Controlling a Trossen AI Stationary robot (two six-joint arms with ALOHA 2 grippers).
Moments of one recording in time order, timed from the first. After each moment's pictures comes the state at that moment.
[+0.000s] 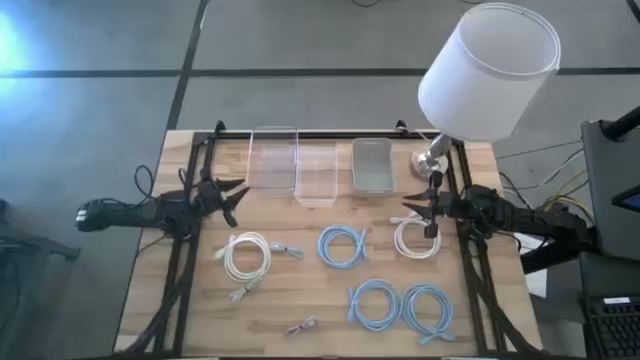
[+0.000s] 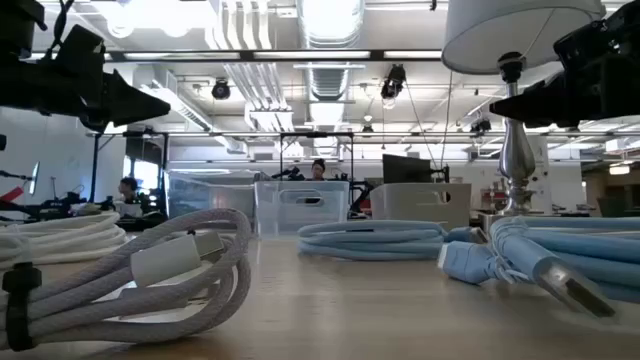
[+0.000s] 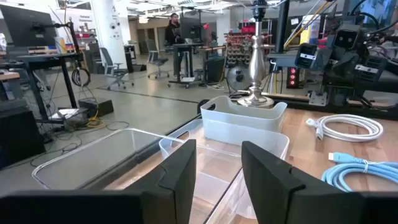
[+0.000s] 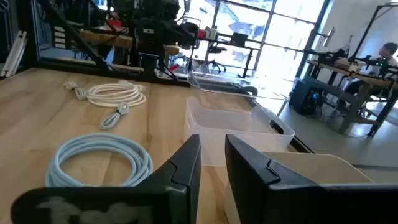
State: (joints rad) left arm -0.04 0.09 0.03 0.03 -0.59 0.05; right arm -0.16 0.06 0.01 0.01 0.00 -0.16
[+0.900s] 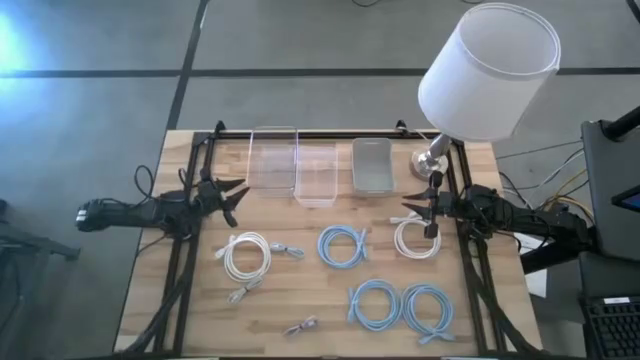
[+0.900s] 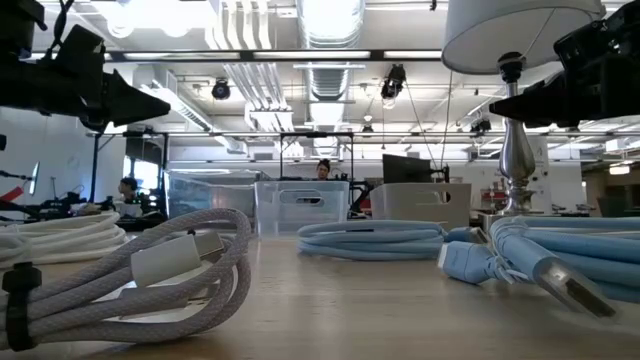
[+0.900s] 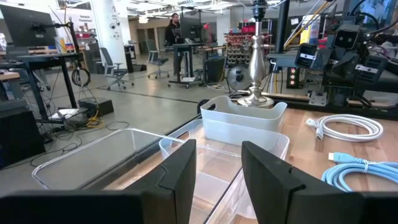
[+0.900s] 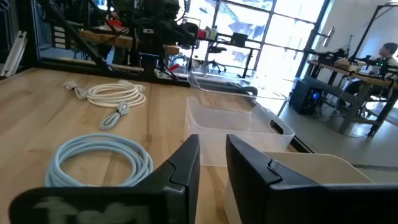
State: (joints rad) left arm -0.04 0.08 0.03 0.03 -0.59 0.05; right arm -0.16 0.06 0.01 0.01 0.00 -0.16
